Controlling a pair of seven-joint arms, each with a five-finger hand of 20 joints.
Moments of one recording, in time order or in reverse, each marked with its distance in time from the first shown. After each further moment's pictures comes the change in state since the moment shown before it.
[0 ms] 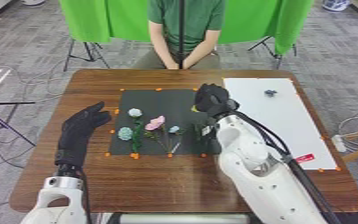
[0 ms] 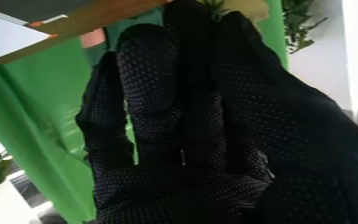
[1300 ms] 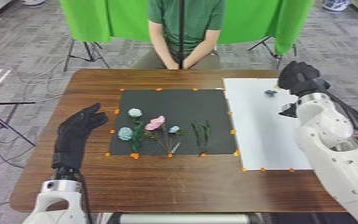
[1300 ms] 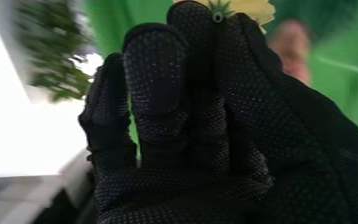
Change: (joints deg) left arm 1.4 -0.4 -0.2 -0.6 0.0 1.8 1.5; right arm 1.8 18.8 16.0 3.9 5.3 2.3 -0.8
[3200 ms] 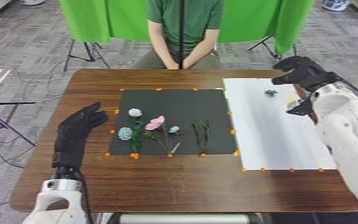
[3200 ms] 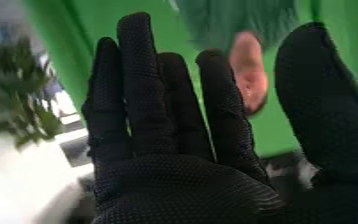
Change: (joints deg) left arm -0.2 0.0 0.1 0.1 0.0 -0.2 0.5; right arm -0.5 0.8 8.9 -1.1 7.0 -14.7 -10.7
